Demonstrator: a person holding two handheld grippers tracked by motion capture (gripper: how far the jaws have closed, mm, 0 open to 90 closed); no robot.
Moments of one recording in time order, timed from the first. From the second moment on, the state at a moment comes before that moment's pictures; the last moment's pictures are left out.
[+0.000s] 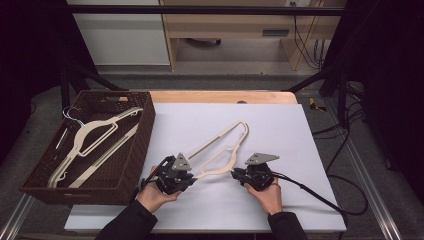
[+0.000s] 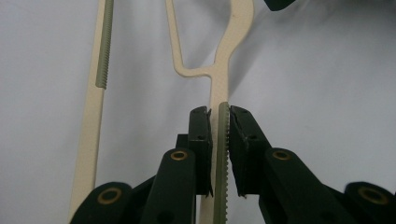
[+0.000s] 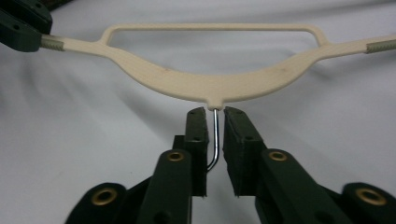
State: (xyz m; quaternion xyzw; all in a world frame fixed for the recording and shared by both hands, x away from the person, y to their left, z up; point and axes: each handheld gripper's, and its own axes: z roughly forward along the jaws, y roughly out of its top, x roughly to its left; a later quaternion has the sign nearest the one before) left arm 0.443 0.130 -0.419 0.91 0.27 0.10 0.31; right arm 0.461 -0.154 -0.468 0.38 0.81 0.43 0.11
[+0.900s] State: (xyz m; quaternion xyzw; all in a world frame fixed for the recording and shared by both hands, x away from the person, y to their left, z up) left arm 0.442 0.104 -0.454 0.93 0.25 0.12 0.25; right arm 0.455 -0.151 -0.455 0.40 0.81 0.41 0.10
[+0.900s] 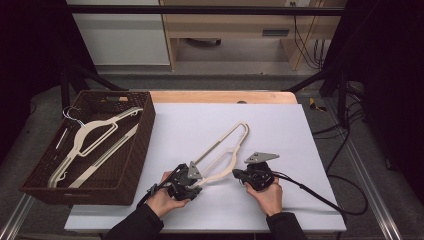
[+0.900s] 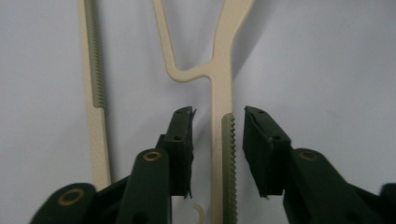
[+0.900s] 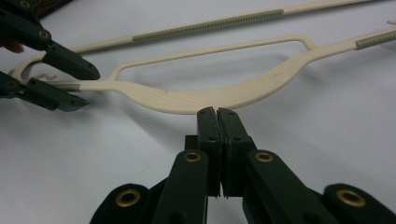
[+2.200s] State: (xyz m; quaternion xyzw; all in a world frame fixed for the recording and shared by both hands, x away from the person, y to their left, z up) left arm 0.438 0.124 -0.418 0.88 0.30 0.12 0.34; right arm 0.447 -0.180 -0.439 0.33 0.76 0.54 0.14
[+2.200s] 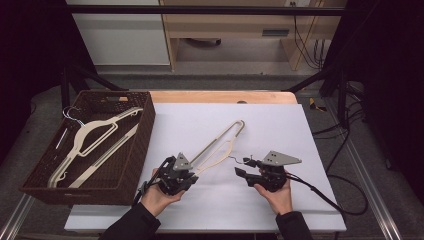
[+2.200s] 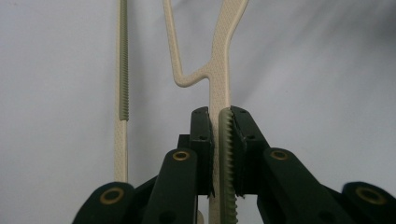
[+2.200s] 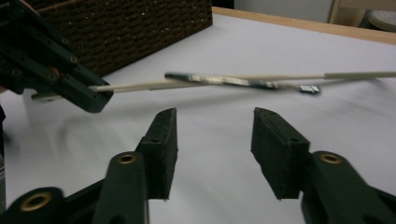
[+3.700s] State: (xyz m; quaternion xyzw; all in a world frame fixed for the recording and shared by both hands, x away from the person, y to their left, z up) left arm 0.443 0.069 -0.416 0.89 0.26 0.24 0.31; right arm 0.450 -0.152 -0.429 0.30 0.77 0.54 0.17
